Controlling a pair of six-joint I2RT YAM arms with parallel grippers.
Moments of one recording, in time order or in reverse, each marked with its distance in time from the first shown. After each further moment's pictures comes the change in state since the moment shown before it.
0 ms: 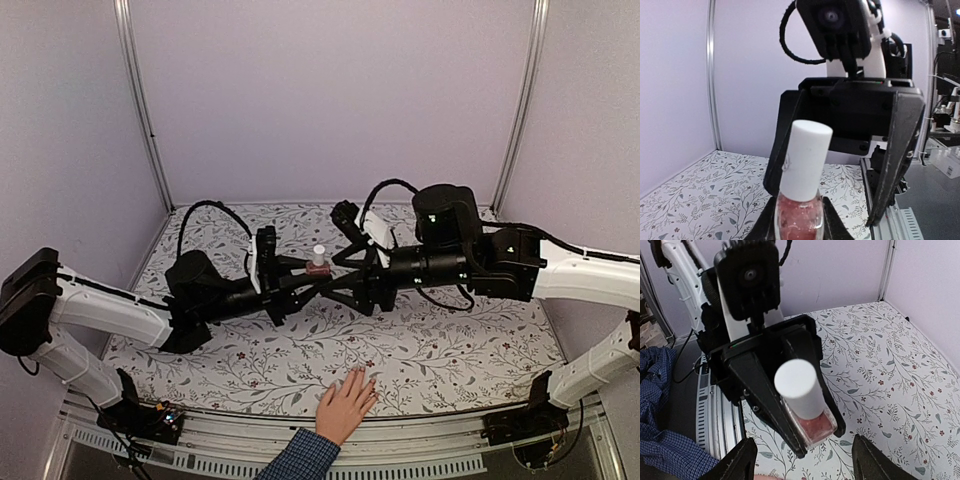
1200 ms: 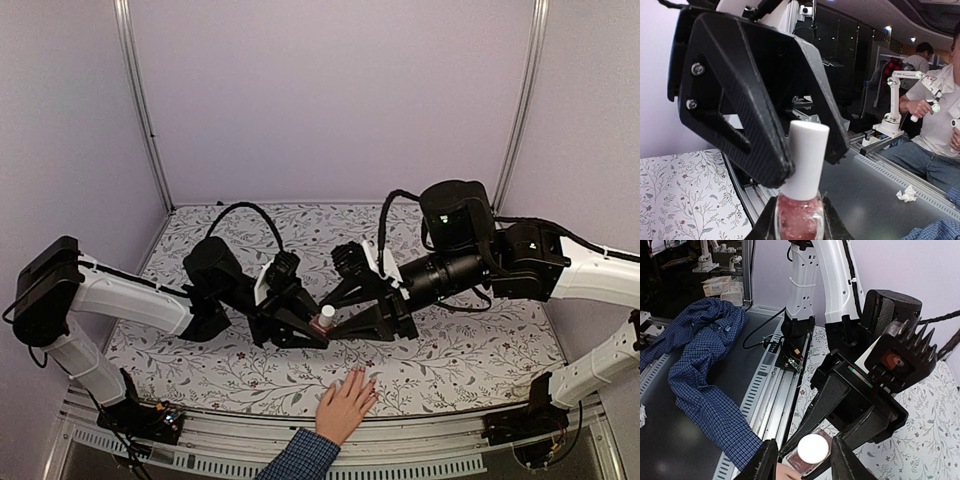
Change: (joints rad) left arm 0.023 0.125 0.141 0.035 0.818 -0.276; right arm 0.085 -0.048 0.065 -0.162 -0.341 -0.326
